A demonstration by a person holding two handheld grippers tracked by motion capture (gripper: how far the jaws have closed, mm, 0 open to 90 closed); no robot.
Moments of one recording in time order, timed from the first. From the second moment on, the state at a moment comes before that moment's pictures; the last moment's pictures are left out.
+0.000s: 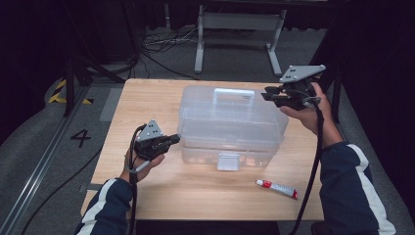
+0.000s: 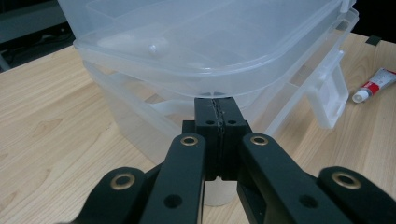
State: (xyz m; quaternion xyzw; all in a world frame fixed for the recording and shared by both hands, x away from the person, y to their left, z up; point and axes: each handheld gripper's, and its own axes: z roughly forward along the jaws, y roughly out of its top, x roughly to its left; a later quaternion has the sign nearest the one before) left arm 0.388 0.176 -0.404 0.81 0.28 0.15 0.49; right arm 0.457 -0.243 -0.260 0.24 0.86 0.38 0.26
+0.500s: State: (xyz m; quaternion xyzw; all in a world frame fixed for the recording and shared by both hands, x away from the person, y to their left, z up) left arm 0.390 0.176 -0.400 0.81 0.27 0.16 0.49; right arm 0.428 -0.309 -0.278 0.26 0.82 0.42 0.29
